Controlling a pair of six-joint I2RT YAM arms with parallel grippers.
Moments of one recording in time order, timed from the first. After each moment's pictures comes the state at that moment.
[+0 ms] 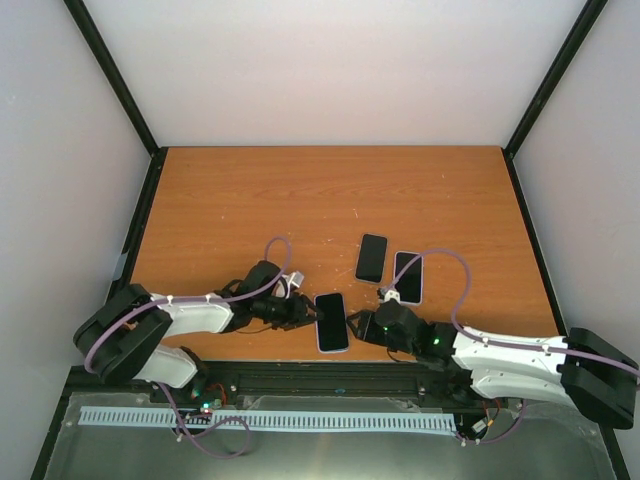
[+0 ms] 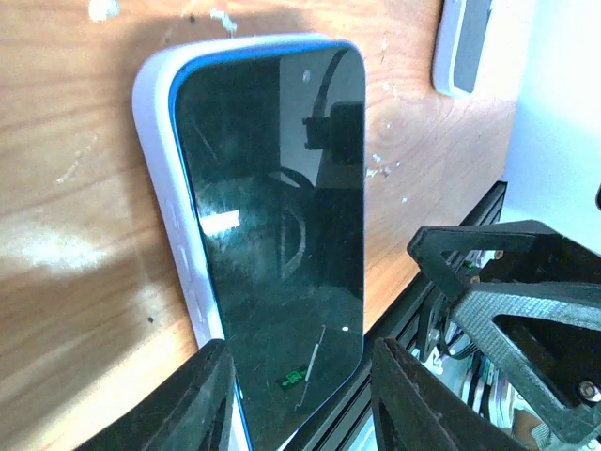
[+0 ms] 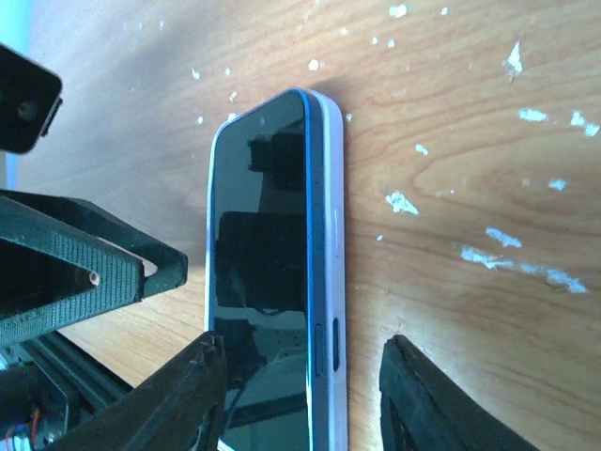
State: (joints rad) left arm -0.74 1.40 0.38 0.23 0.61 -1.00; right arm 1.09 1.01 0.25 0.05 0.11 1.16
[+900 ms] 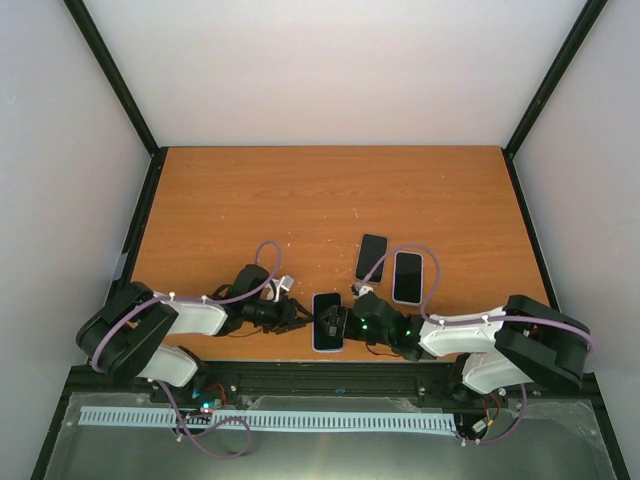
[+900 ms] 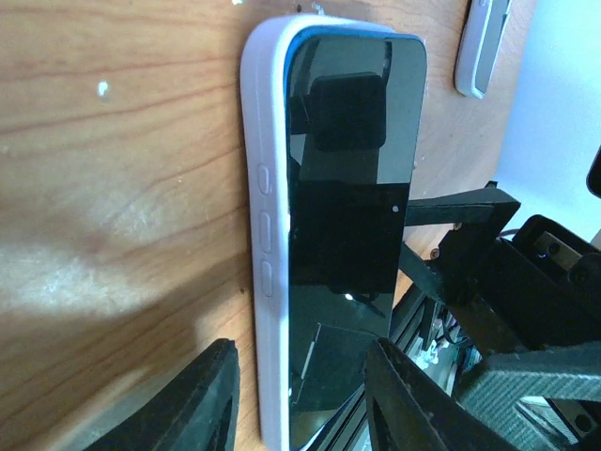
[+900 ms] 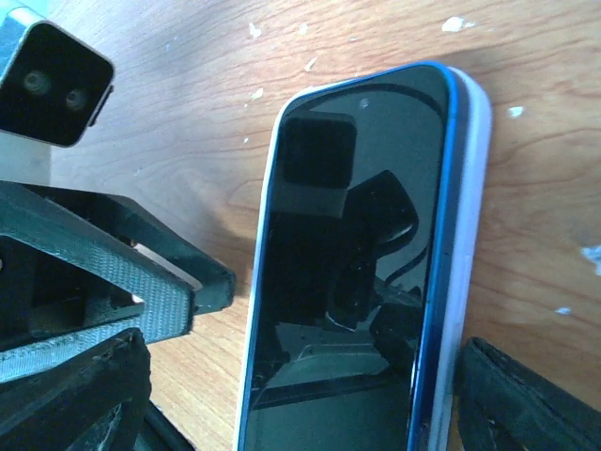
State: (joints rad) left arm -0.63 1.41 0.29 0.31 0.71 -0.97; right arm 1.09 1.33 0.34 0.32 0.02 1.09
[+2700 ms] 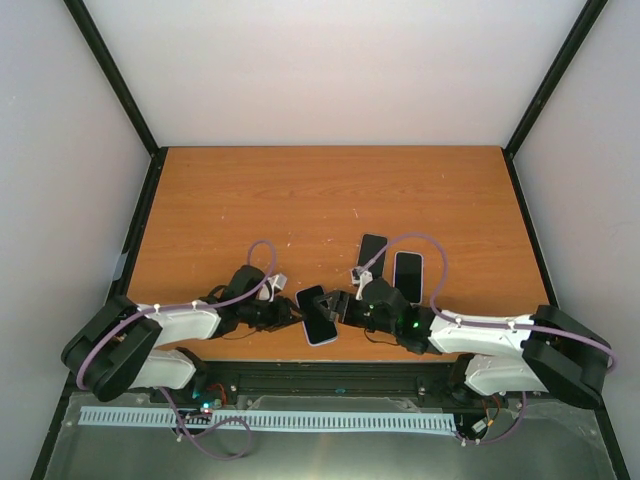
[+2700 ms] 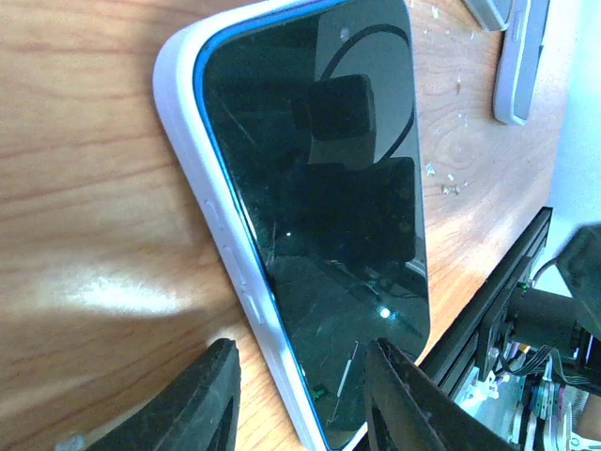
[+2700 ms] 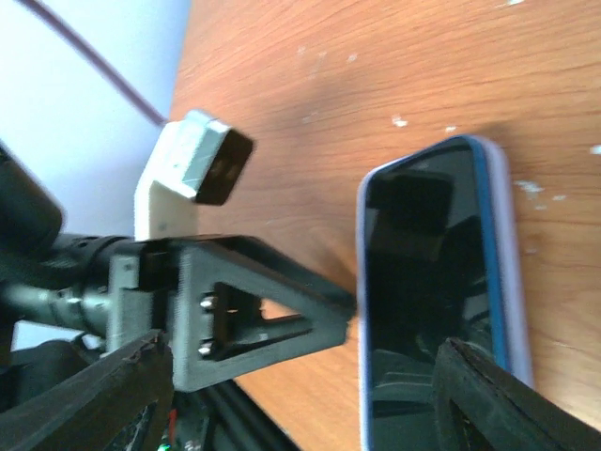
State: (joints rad) left arm -0.63 1.30 0.28 0.17 0.58 -0.87; right arm 1.03 1.23 0.39 0.37 -0.08 1.10
